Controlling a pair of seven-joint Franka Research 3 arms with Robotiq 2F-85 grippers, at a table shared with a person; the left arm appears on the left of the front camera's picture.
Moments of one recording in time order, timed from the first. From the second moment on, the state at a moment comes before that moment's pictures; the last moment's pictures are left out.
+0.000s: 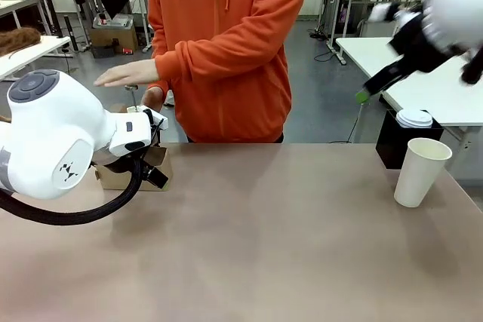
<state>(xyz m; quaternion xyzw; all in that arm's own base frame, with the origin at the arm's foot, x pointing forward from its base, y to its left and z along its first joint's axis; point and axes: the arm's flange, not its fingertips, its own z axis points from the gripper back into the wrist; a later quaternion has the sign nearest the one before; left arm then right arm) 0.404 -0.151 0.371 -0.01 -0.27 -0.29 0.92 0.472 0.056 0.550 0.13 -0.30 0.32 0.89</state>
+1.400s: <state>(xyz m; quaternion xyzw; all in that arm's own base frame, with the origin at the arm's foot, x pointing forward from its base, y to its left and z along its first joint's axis) 0.404 -0.151 0.371 -0.01 -0.27 -0.29 0.92 0.378 -0.218 0.380 0.39 -0.52 0.36 0.67</state>
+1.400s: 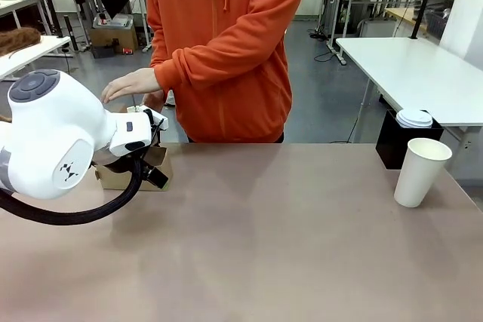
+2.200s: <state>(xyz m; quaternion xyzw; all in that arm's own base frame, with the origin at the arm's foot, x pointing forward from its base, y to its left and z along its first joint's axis) 0.404 -0.151 0.370 -0.01 -0.27 -0.29 0.92 0.394 -0.225 0.370 0.40 -0.51 0.37 0.66</state>
